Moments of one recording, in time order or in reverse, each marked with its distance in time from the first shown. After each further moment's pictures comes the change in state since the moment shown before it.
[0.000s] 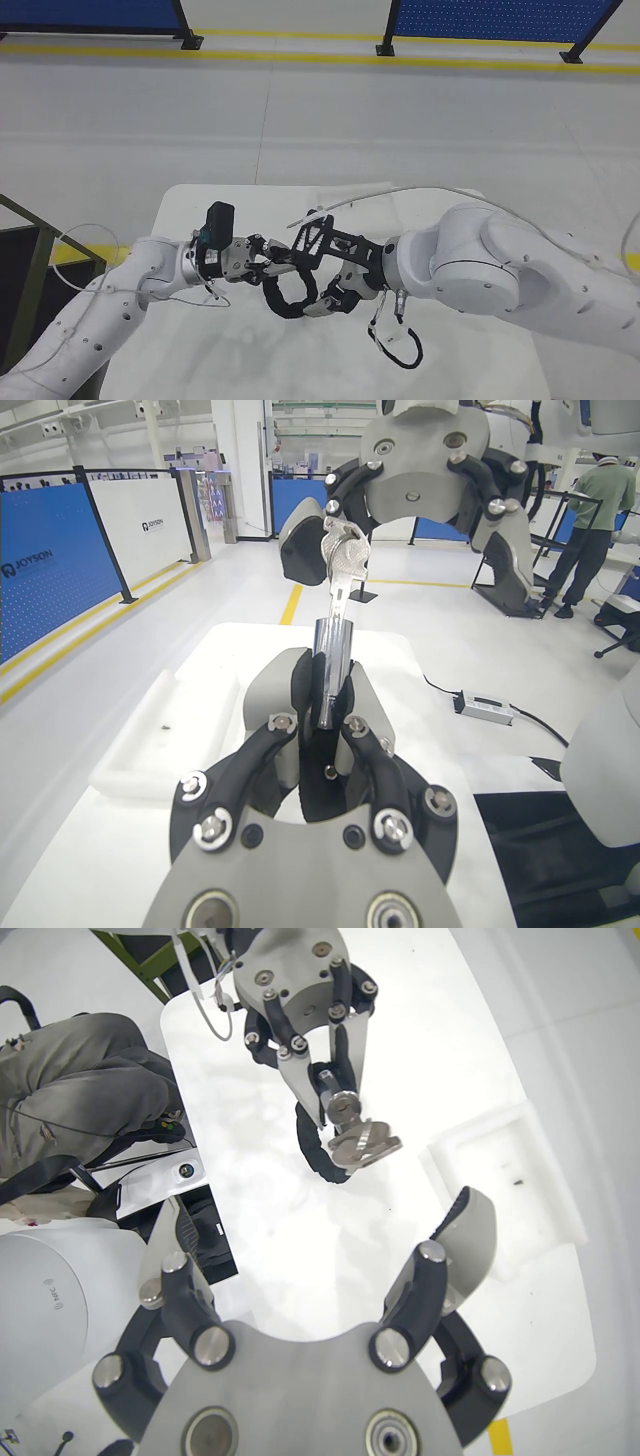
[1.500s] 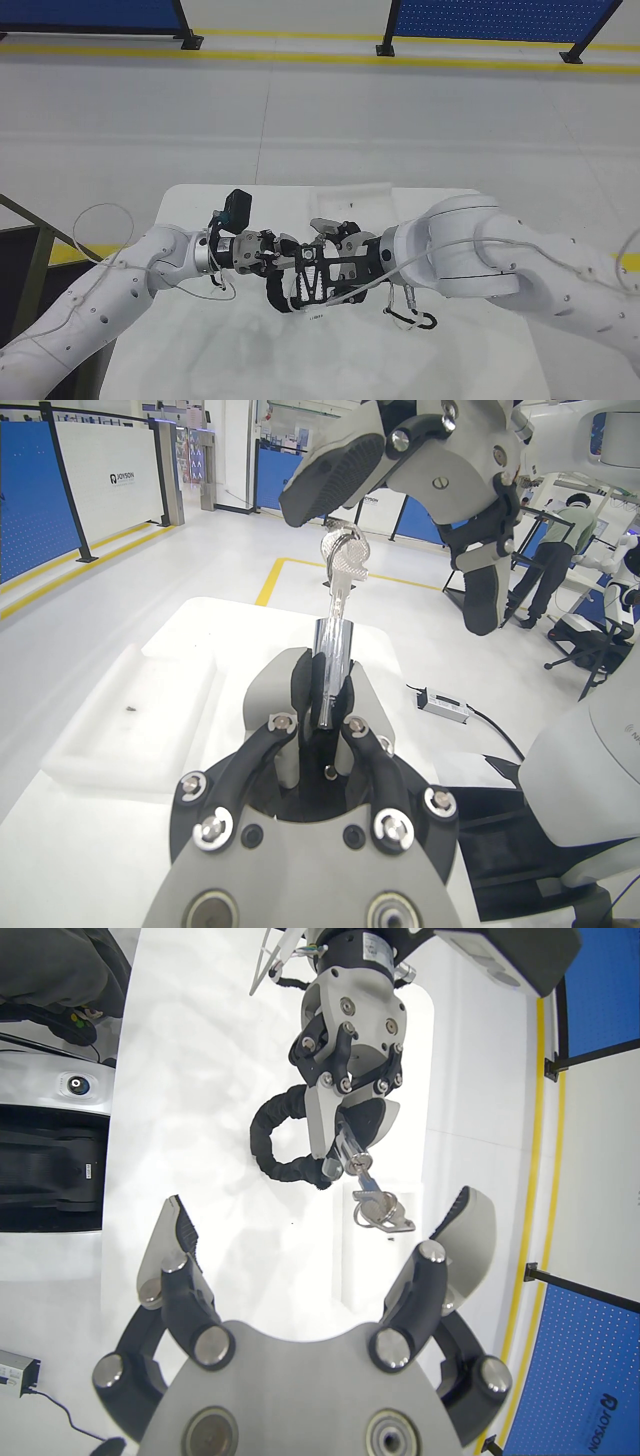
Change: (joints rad) left arm -0.232 -0.018 0.309 0.118 -0.214 0.000 -0.040; right arm -0.030 -0.041 0.032 0.053 -0.343 -0.542 -0.040
